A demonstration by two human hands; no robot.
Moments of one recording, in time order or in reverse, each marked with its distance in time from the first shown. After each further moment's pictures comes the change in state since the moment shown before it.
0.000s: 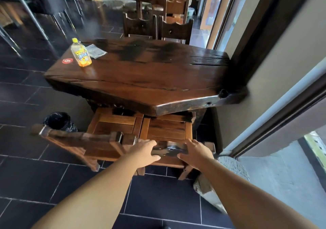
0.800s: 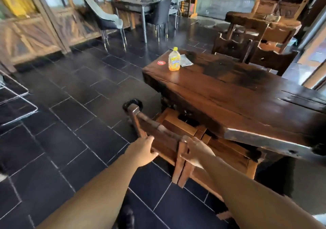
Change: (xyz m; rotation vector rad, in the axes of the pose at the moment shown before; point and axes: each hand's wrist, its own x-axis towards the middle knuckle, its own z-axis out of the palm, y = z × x) left_hand -0.152 -0.174 -0.032 -0.135 0.292 -0.457; right_hand 0.024 -0.233 0.015 -0.127 -0.176 -0.507
